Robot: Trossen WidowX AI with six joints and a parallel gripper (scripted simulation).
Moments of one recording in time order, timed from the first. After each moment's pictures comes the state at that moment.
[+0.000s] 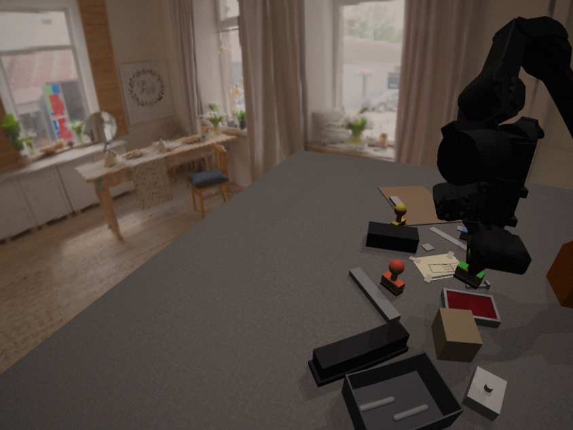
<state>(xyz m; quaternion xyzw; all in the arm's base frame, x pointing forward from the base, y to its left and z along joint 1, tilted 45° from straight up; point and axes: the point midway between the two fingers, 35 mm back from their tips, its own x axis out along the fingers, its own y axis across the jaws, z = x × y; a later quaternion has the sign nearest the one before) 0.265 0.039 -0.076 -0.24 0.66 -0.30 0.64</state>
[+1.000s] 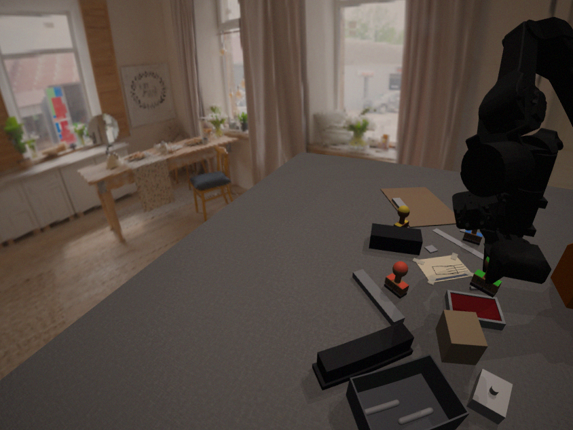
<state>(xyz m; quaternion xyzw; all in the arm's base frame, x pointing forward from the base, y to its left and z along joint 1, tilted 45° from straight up) 0.240 0.029 -0.080 -0.23 0.66 -0.30 0.65</state>
